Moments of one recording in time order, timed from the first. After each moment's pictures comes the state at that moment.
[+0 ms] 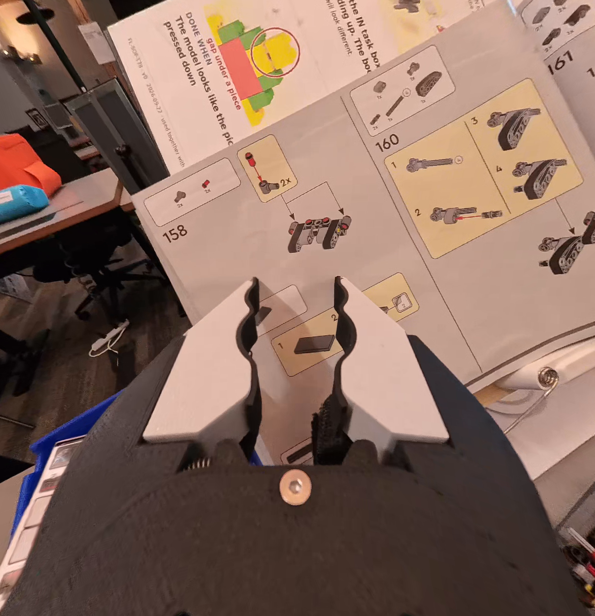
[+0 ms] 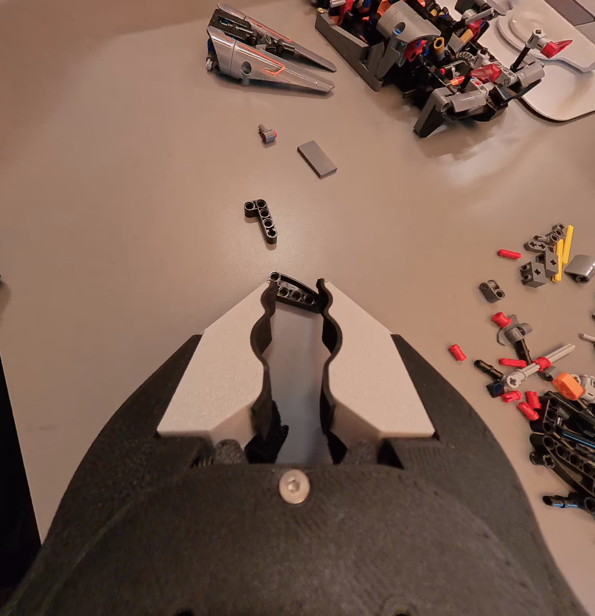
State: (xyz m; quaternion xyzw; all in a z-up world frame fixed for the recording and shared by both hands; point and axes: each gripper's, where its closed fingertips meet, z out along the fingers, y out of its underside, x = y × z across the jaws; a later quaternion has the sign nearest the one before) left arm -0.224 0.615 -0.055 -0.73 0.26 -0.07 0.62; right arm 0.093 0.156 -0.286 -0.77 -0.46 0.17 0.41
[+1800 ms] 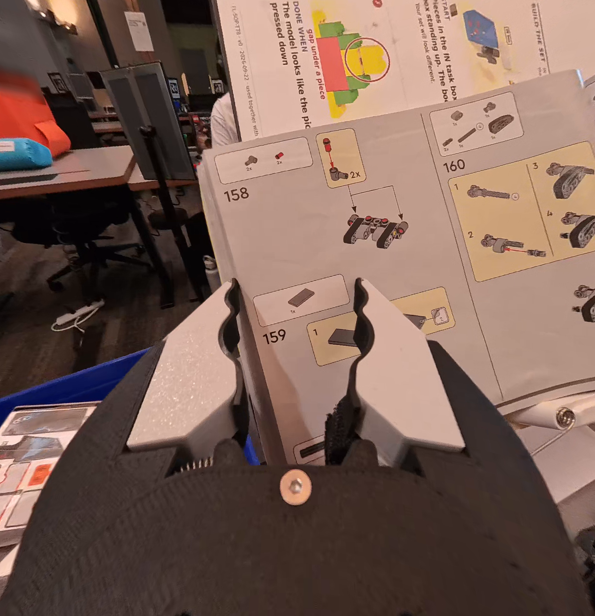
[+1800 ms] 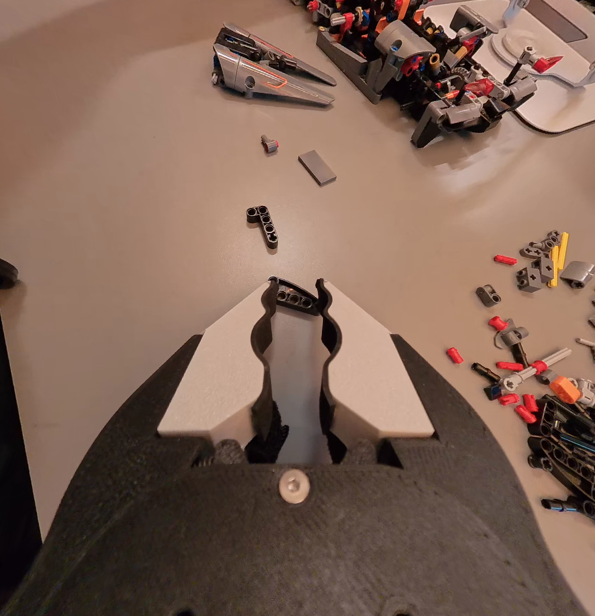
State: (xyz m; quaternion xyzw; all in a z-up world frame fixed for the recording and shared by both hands) left arm -0.252 0.625 -0.057 -0.74 0.17 -0.13 0.64; right arm 0.093 0.155 -0.282 -0.76 -0.46 0.18 0.42
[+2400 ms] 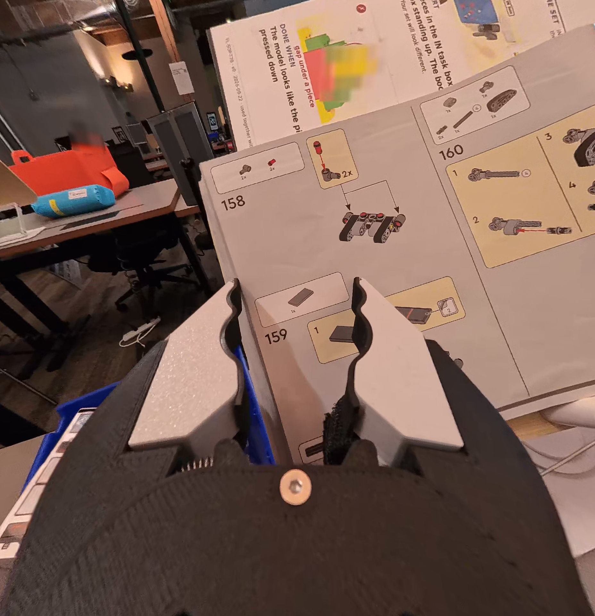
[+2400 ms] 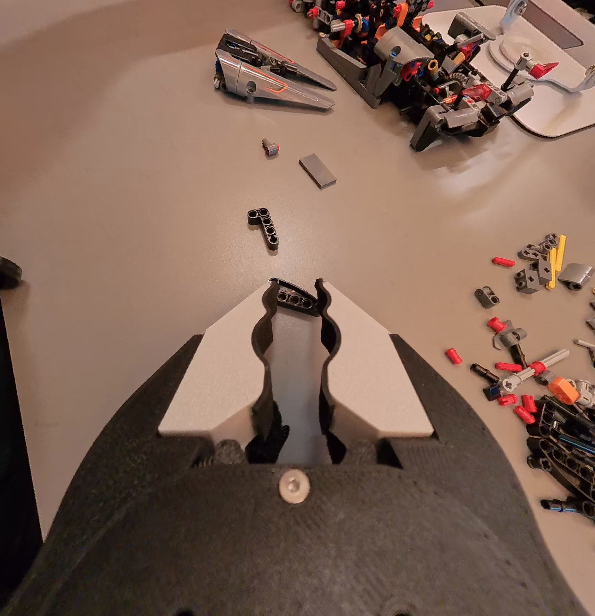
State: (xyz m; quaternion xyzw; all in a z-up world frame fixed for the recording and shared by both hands) left arm -0.252 0.621 -0.053 -0.72 0.18 -0.05 0.67; right arm 0.092 0.155 -0.280 -0.76 -0.46 0.18 0.42
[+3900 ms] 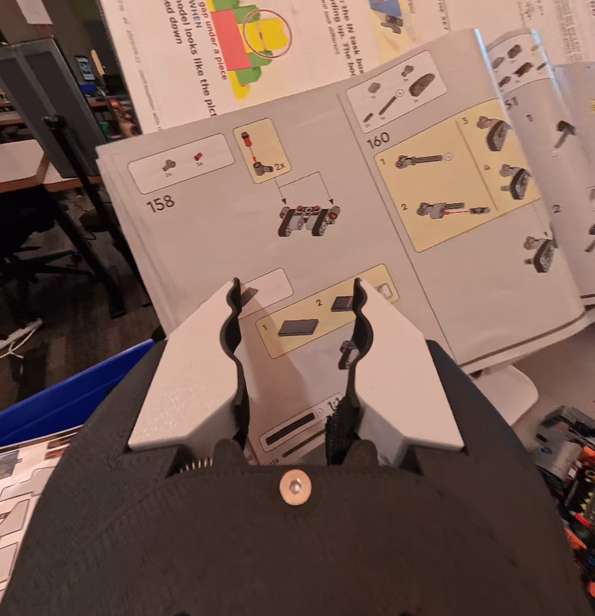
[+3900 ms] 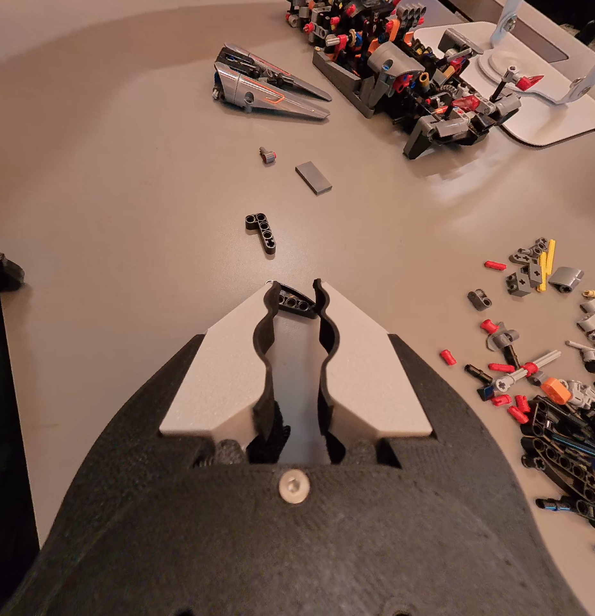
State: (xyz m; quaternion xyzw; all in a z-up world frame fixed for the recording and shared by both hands) left arm -0.212 0.607 -0.064 -0.73 0.25 -0.18 0.61; right arm 0.094 0.156 -0.276 -0.75 -0.46 0.18 0.44
